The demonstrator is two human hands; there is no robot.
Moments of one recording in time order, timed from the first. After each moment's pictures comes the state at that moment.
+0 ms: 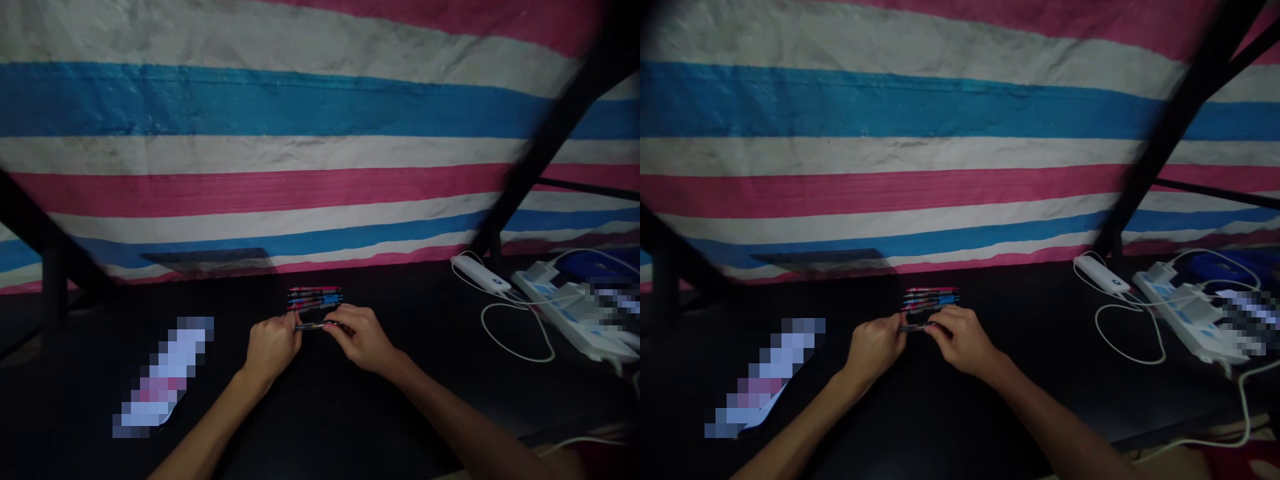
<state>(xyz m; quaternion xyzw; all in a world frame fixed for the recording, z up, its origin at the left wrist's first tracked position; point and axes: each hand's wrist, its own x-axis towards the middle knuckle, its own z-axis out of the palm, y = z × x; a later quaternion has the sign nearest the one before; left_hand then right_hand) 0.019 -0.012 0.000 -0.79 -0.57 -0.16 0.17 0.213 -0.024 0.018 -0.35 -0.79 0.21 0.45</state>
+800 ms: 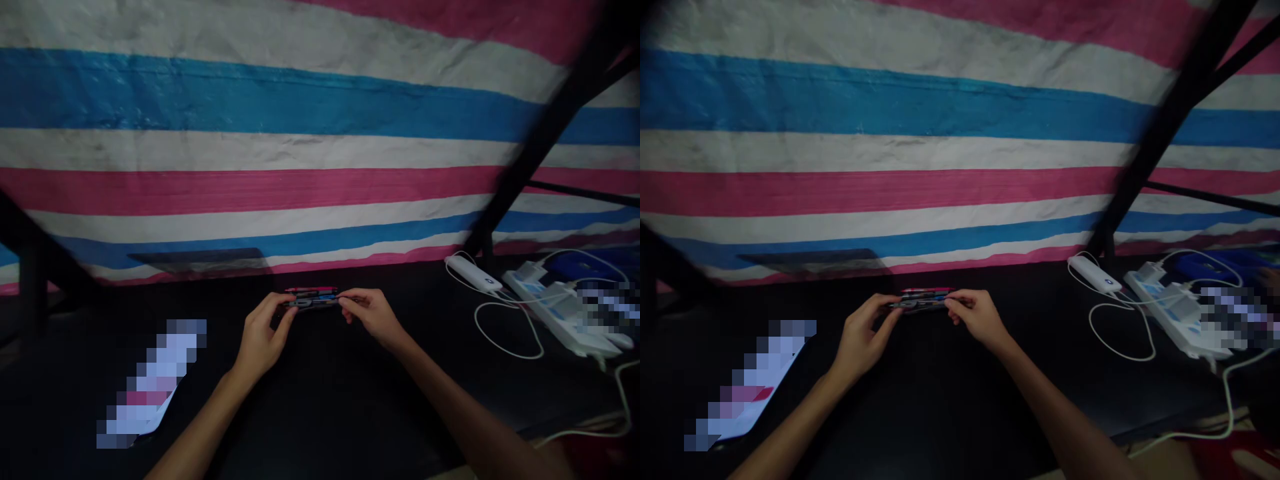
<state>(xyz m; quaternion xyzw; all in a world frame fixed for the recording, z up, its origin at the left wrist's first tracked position) 0.012 -0.006 0.014 -0.76 -0.44 -0.46 -0.12 0.238 0.005 0.015 -0.42 -0.60 0.45 0.50</state>
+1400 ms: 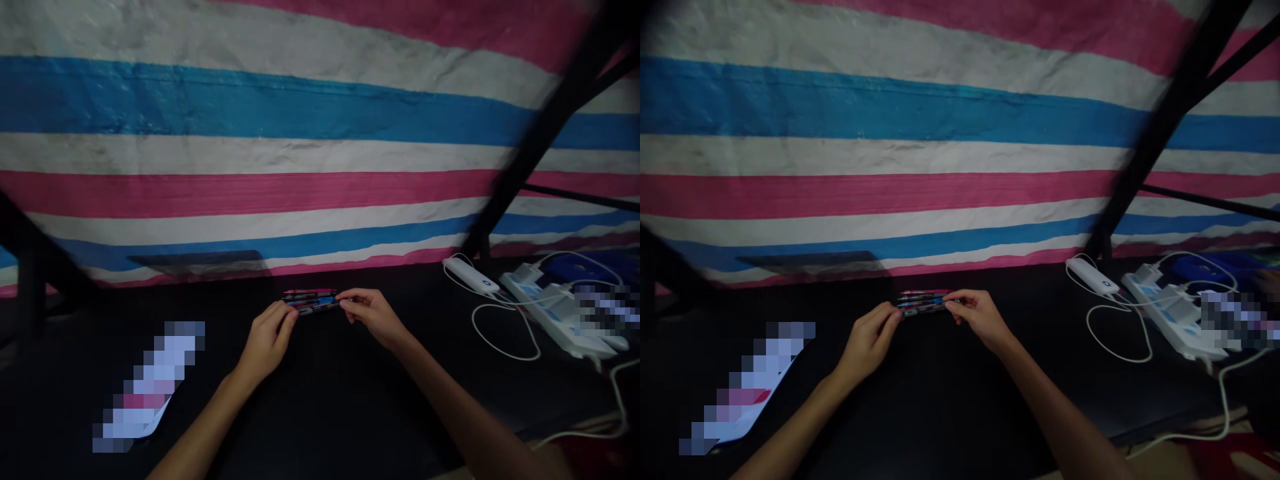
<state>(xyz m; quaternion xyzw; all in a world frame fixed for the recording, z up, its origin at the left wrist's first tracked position) 0.013 -0.006 0.010 -0.79 -0.43 -0.42 -0.13 0.244 0.007 0.019 -0.39 -0.56 0.53 0.50</state>
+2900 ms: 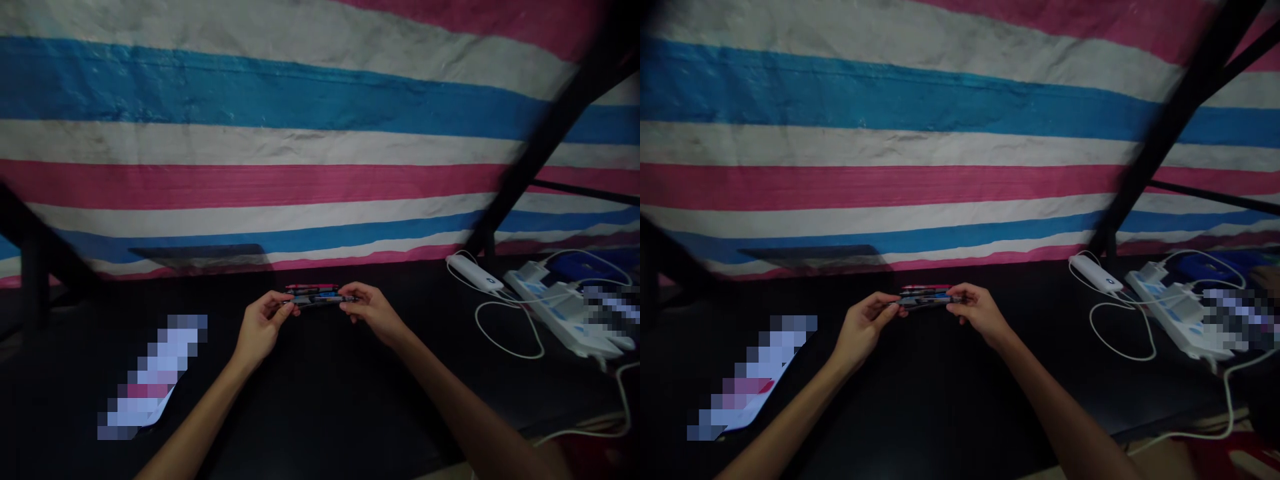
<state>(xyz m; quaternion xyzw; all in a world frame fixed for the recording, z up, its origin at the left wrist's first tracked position) 0.011 0.006 0.001 -0.57 -0.42 -0.55 -0.44 0.241 0.008 0.014 -0.40 -0.54 0.55 0.49</state>
